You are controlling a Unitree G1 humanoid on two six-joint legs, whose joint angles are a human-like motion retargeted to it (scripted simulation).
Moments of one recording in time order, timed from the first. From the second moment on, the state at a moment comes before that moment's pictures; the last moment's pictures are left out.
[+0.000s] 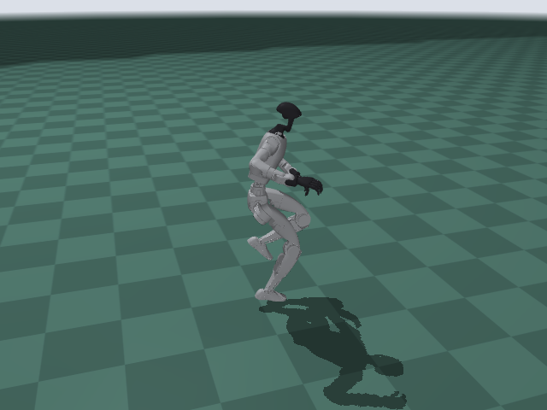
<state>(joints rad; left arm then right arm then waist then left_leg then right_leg) 0.14 0.80 -0.32 -0.14 0.22 -0.26 -0.06 0.18 -1.07 -0.27 -0.04 -0.16 -0.20 -0.19 -0.30 -0.07 0.35 -1.13 0.03 0.08 2.20 -0.36 0.20 -0.67 0.16 0.11 1.18 -0.28 0.08</state>
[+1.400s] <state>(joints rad) 0.23 0.48 -0.23 -0.05 0.01 -0.23 -0.07 -0.13 -0.67 0.24 0.48 -0.04 -0.20 -0.20 -0.05 0.19 0.23 -0.88 0.17 0.13 1.98 -0.34 0.16 -0.56 0.16 0.00 1.18 -0.63 -0.06</state>
